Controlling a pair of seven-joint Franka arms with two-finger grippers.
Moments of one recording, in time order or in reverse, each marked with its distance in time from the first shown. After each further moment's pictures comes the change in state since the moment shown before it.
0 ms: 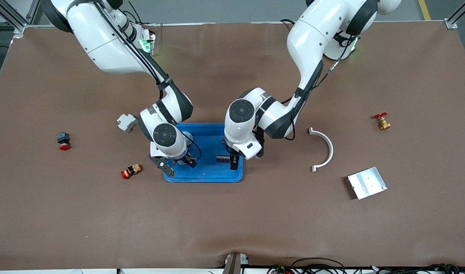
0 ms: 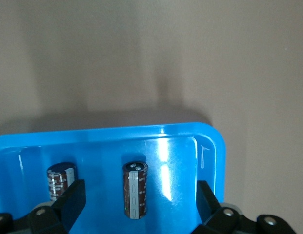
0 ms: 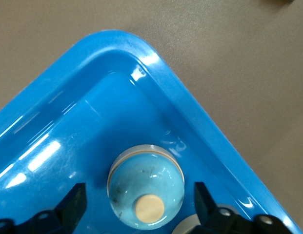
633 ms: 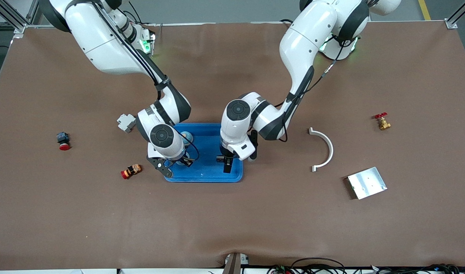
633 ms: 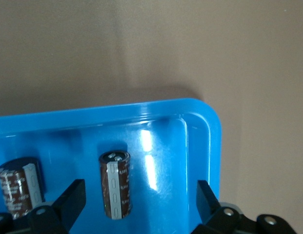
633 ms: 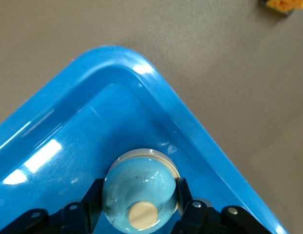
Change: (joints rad) left arm -0.043 0.068 0.039 0.010 0.000 0.158 0.000; right arm -0.013 -0.009 -0.002 0.001 0.000 0.002 -0.038
